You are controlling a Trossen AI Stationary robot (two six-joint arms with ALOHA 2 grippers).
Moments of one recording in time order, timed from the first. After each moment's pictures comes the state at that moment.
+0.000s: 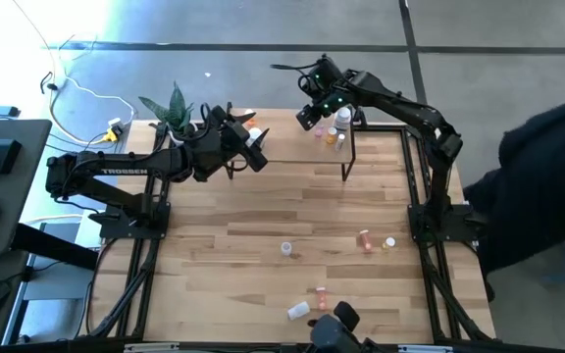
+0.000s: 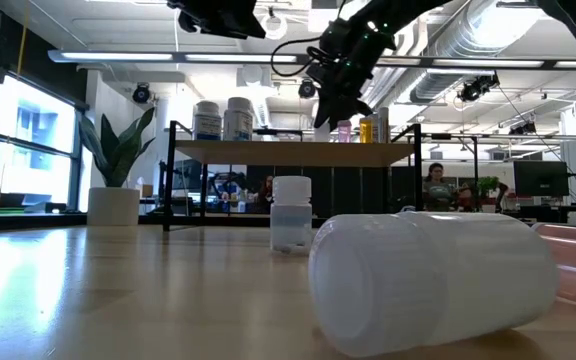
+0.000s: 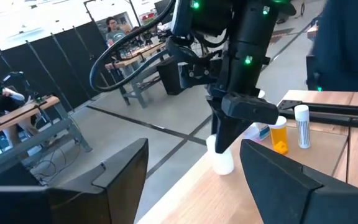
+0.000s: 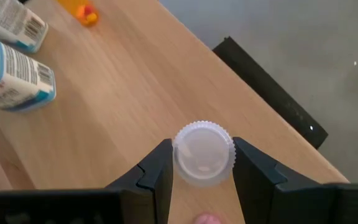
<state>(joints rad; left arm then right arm) 0.28 1.26 0.98 0.17 -0.67 0.27 -0.65 1.92 1.87 -0.90 -0.13 0.12</state>
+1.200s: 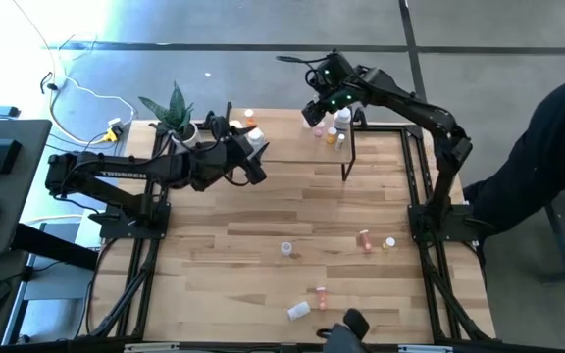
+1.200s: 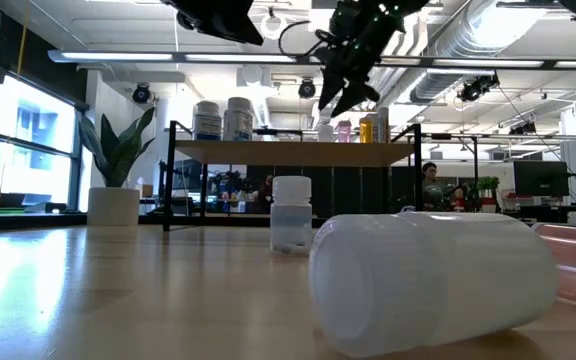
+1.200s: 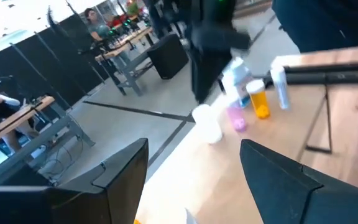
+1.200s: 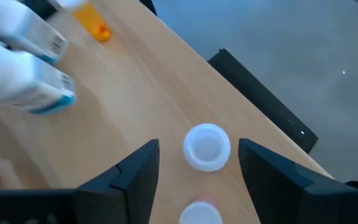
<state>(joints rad) 0.19 1.26 0.98 0.04 -0.73 0.30 -0.64 1.83 1.87 -0.92 -0.11 0.14</state>
